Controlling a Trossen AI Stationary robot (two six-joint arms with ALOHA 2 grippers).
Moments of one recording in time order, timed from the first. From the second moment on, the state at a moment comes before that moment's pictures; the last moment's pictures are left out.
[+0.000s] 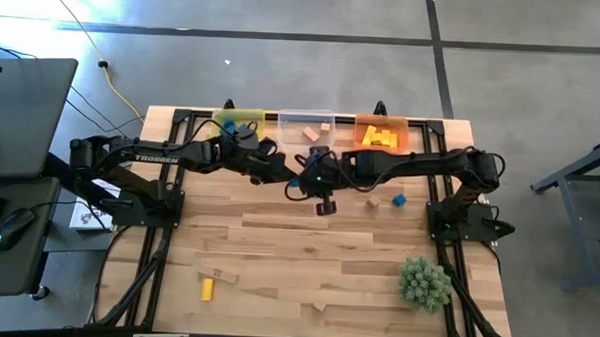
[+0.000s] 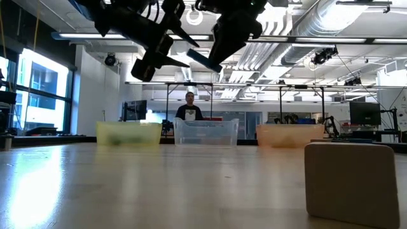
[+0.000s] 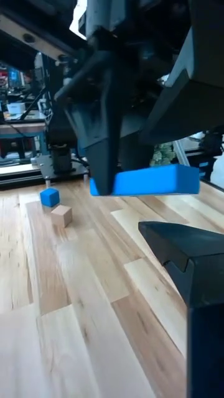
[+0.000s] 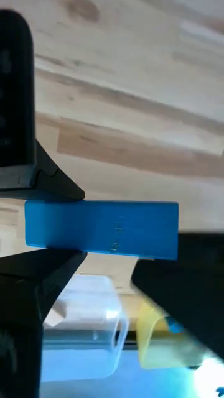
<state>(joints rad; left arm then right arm) 0.36 1.35 0.82 0.06 0.26 -1.25 -0.02 1.75 1.52 -0.71 0.21 -0.36</state>
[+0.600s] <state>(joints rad) 0.36 1.35 0.82 0.07 0.19 -1.25 -0.04 1.75 1.52 -0.66 0.22 -0.29</state>
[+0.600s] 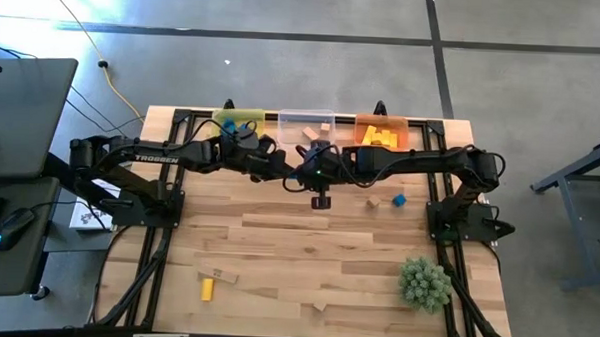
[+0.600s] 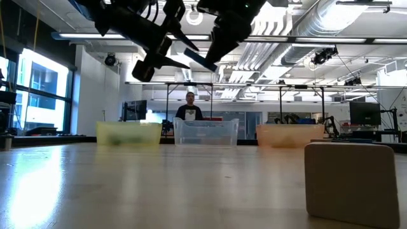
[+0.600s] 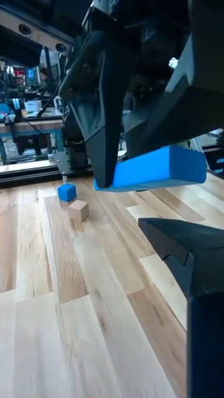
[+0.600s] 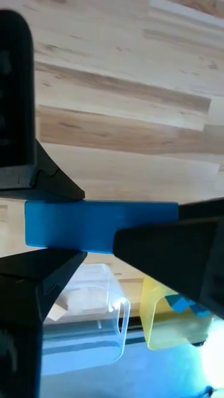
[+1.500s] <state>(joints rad) 0.36 1.35 0.82 0.08 0.17 -1.14 -0.07 1.75 1.52 -0.63 0.23 -0.30</state>
